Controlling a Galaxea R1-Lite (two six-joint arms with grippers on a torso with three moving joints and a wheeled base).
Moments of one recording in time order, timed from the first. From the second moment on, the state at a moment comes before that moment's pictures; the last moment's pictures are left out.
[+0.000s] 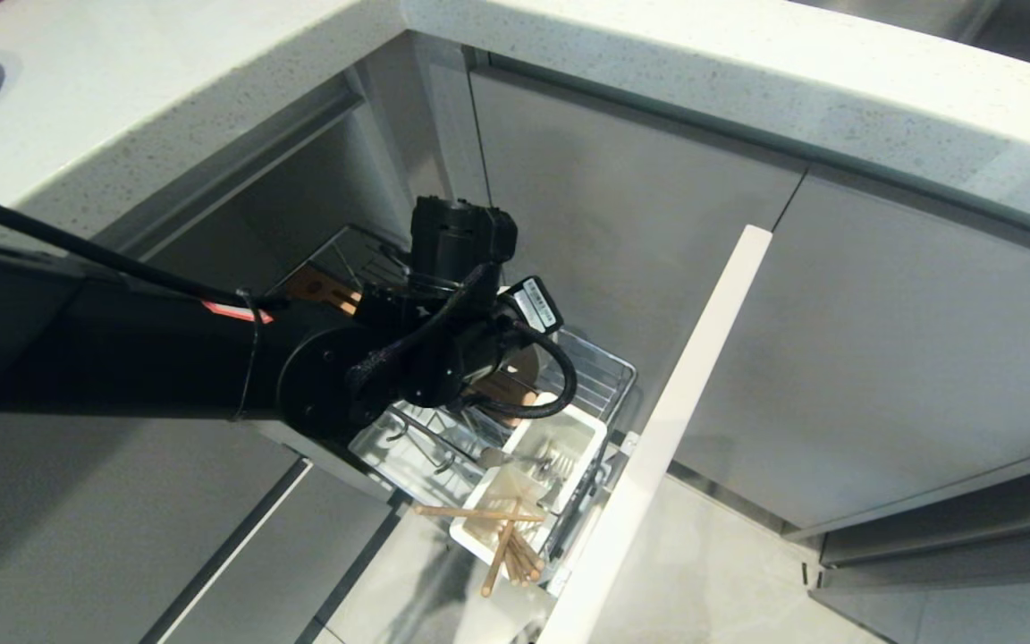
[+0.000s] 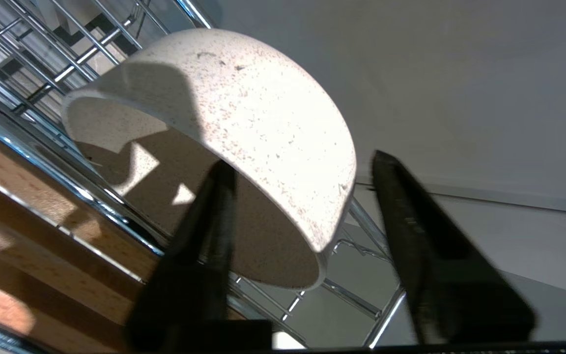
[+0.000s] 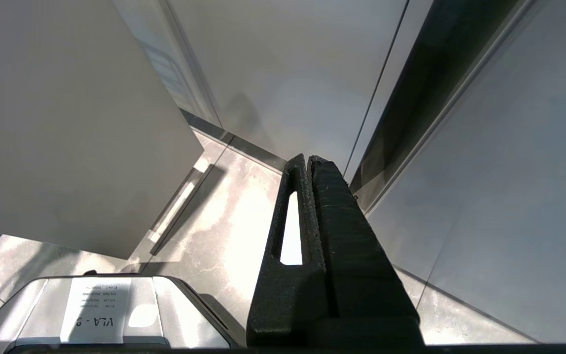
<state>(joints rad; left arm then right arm) -0.75 1.91 -1.33 -0.25 0.42 -0.68 0.00 0.00 0.00 0.00 0.00 0.03</state>
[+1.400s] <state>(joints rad) -0.81 1.69 -1.29 -0.23 0.42 -0.68 0.00 0.00 0.00 0.00 0.00 0.03</state>
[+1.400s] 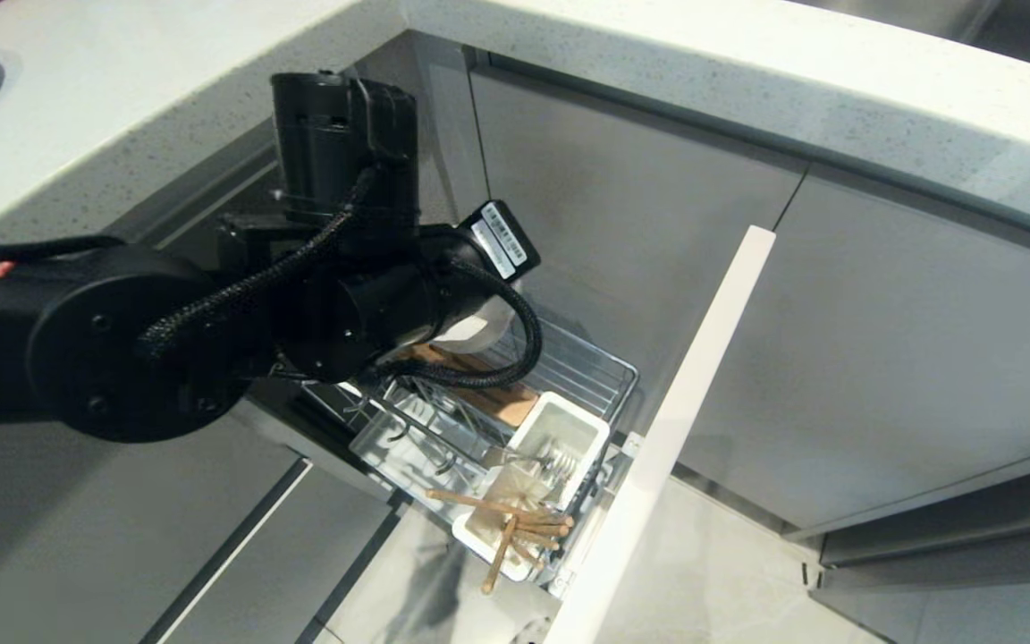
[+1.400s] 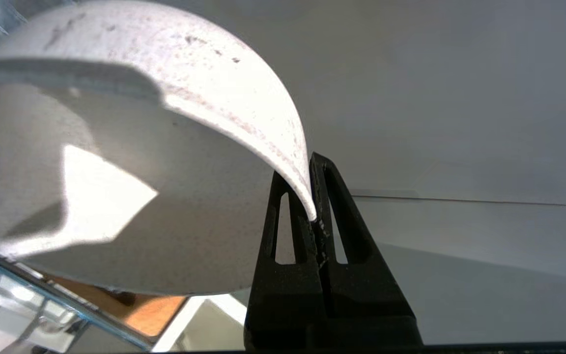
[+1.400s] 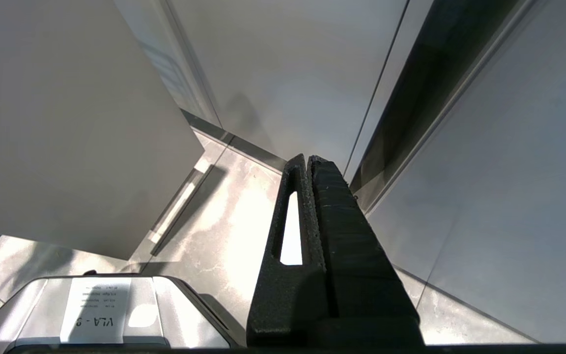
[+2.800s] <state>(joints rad) -0.75 1.08 -1.31 -0.13 0.41 -0.34 0.00 0.00 0.00 0.00 0.00 0.03</state>
